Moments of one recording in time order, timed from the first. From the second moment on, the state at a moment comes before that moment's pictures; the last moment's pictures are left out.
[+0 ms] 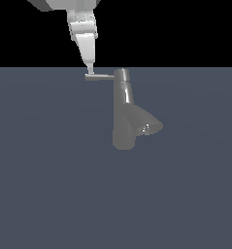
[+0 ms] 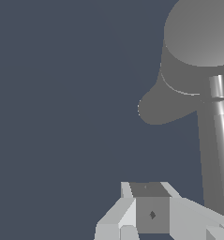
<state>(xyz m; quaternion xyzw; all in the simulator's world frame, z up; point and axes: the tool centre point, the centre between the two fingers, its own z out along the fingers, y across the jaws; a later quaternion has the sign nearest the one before) 0.094 0.089 0.257 0.77 -0.63 0.03 0.05</state>
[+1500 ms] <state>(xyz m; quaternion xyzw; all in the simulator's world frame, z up) 0.049 0.081 0.257 0.77 -0.64 0.01 0.05</state>
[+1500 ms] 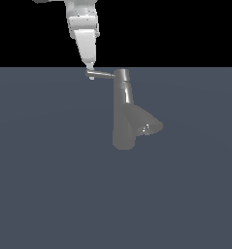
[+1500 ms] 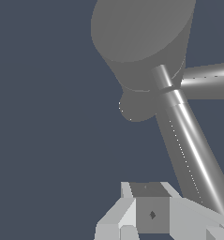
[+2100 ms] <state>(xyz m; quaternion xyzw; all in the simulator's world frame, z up) 0.020 0.076 0.274 0.77 -0.64 0.01 0.05</state>
